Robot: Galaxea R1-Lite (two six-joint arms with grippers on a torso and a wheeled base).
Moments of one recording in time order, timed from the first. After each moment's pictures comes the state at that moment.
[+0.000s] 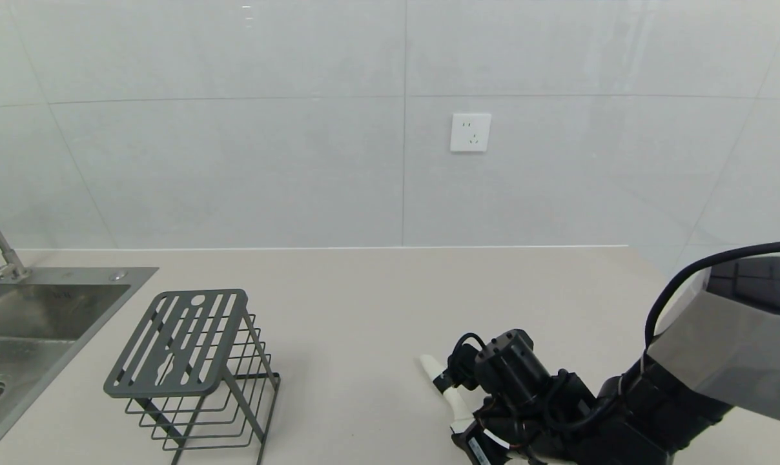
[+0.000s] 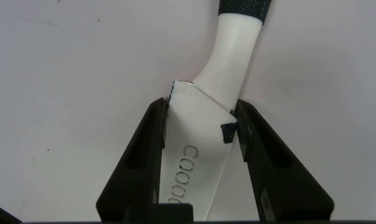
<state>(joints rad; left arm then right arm) 0.00 0.00 0.00 0.00 -0.06 0.01 0.76 2.14 -0.63 -0.52 -0.04 0.07</state>
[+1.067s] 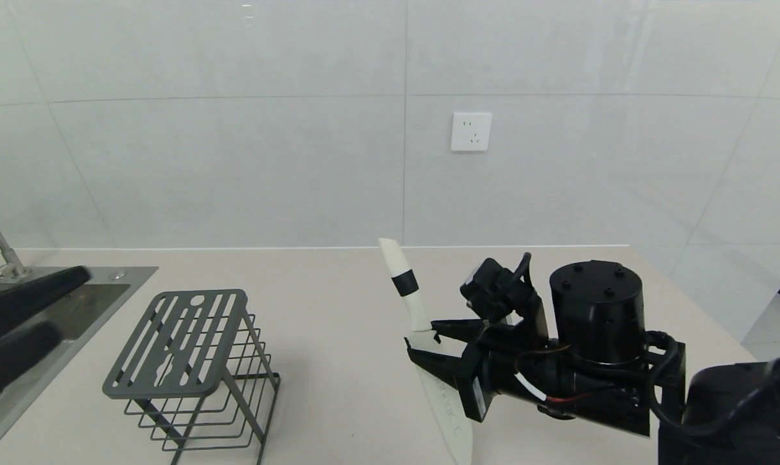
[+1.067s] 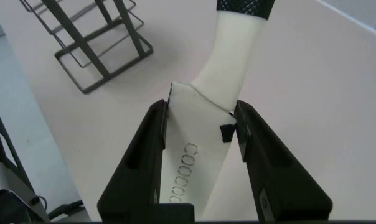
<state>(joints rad) -0.42 0.77 -0.44 -0.47 -0.40 -0.38 0.82 1.83 -0.59 -0.85 0.17 -0.02</state>
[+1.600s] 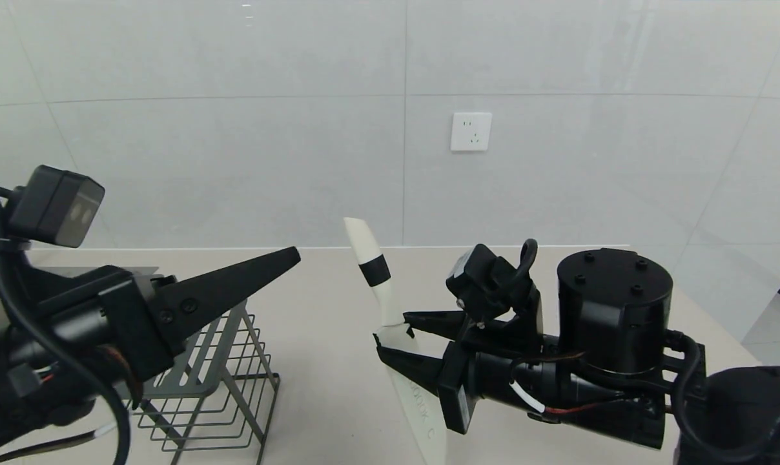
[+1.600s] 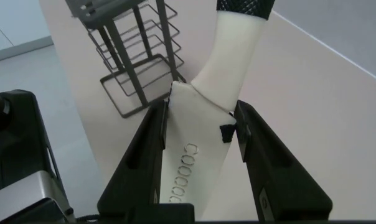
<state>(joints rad) -0.58 1.24 -0.41 -0.90 -0.32 -0.62 0.90 1.78 -0.66 -0.84 0.17 -0.02</state>
